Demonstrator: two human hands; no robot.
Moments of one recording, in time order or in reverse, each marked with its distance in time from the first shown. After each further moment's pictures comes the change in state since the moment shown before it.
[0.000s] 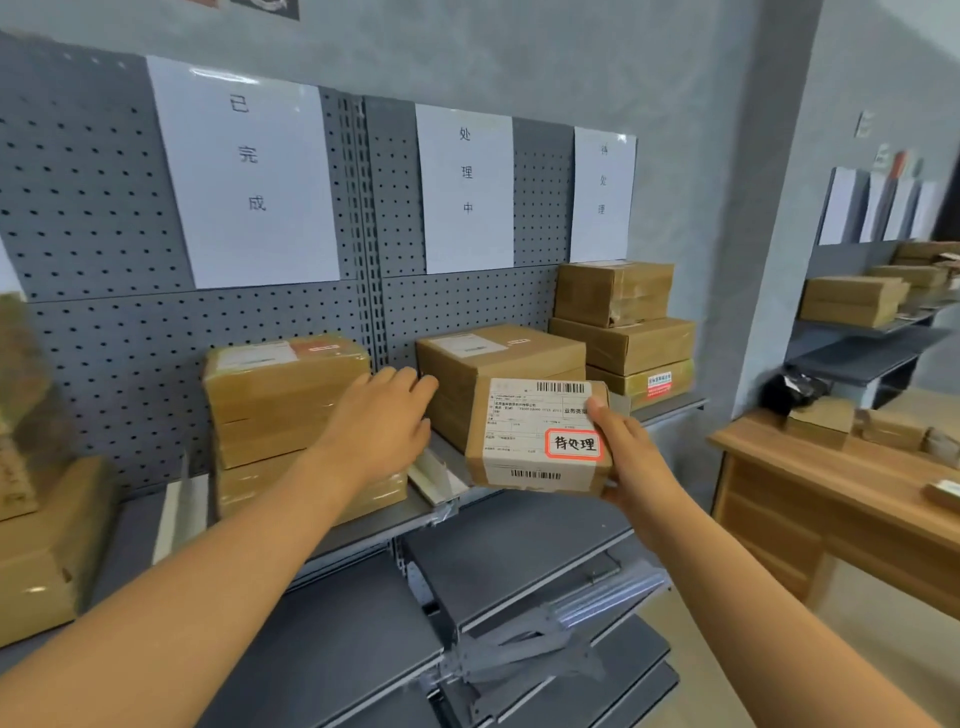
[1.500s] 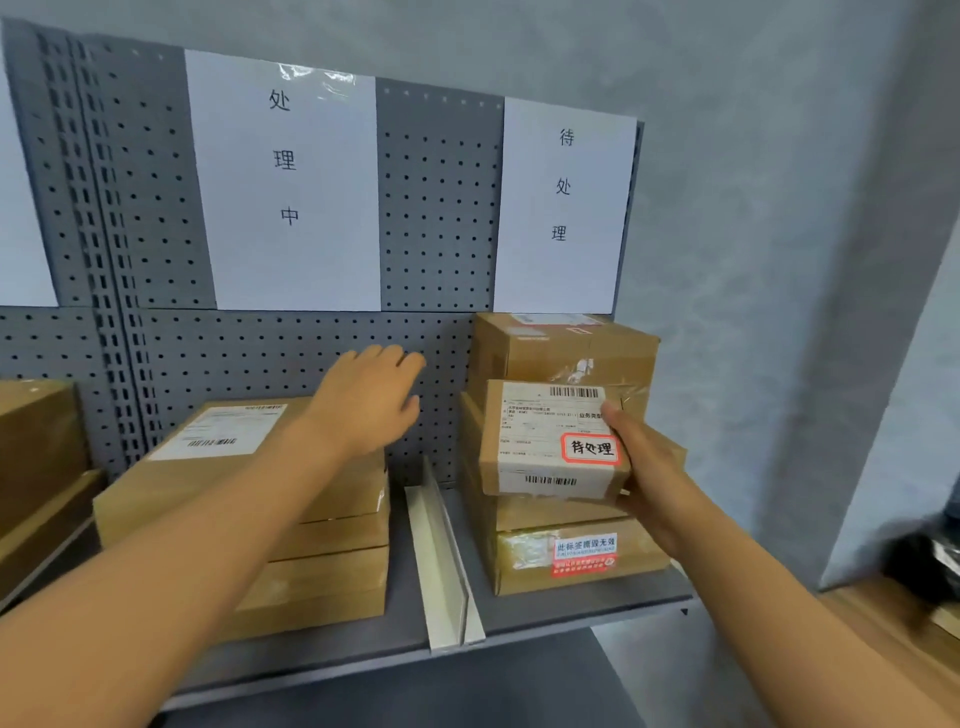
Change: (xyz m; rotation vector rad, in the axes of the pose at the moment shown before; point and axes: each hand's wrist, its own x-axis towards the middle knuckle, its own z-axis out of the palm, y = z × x) left_hand 0.413 0.149 0.171 0.130 -0.022 -0.306; right_hand 0.476 -0.040 -0.262 -0.061 -0.371 -0.017
